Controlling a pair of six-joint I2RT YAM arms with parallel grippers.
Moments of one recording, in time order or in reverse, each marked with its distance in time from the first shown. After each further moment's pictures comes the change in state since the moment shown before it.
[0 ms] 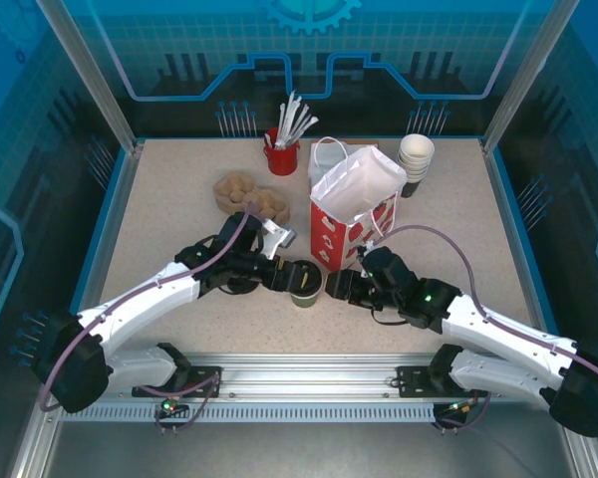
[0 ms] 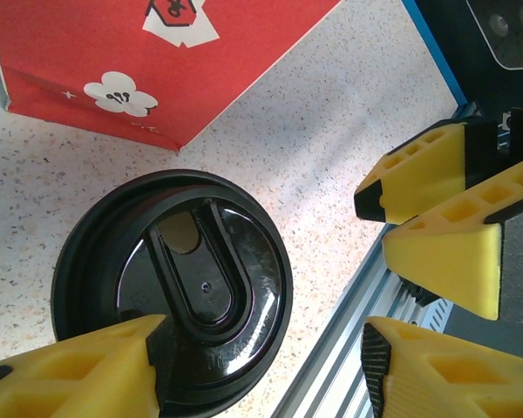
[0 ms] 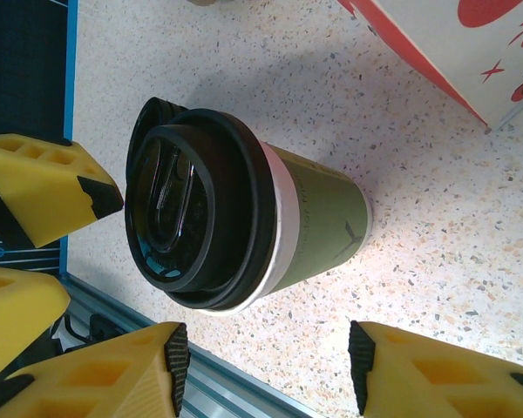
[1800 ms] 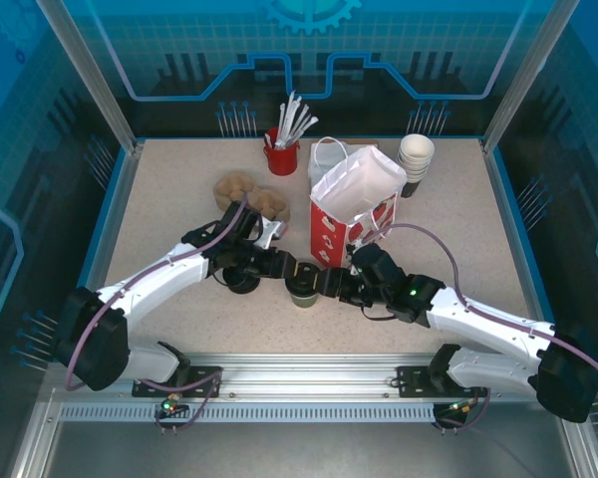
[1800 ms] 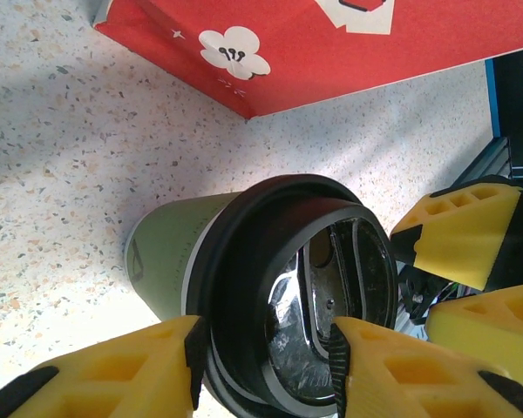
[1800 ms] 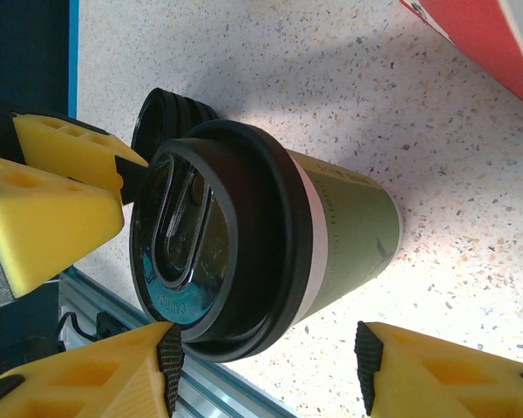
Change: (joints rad) left arm 0.111 0.145 0.082 -0.132 0.054 -0.100; right arm -0.008 0.121 -0.004 0.127 -0.054 0.003
